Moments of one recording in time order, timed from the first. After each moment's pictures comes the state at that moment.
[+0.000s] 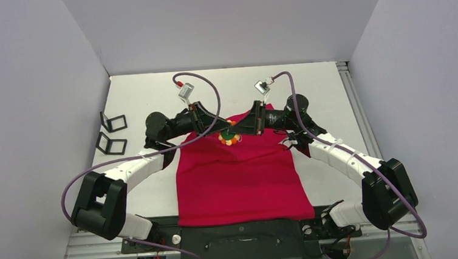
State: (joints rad) left arm -0.43 1.43 0.75 1.03 0.93 -1.15; right arm 0.50 1.35 0.85 0.52 -0.92 0.96
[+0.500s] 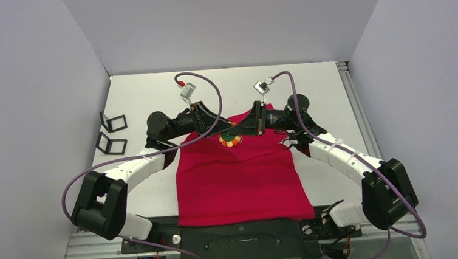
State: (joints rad) left arm -0.44 1.44 0.76 1.03 0.93 -1.15; right arm 0.50 1.35 0.85 0.53 -0.96 0.99
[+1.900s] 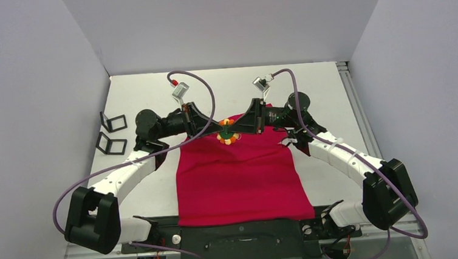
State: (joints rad) left arm -0.37 1.32 0.78 0.86 1.05 -1.12; right arm 0.51 1.35 0.88 0.58 -0.96 0.97
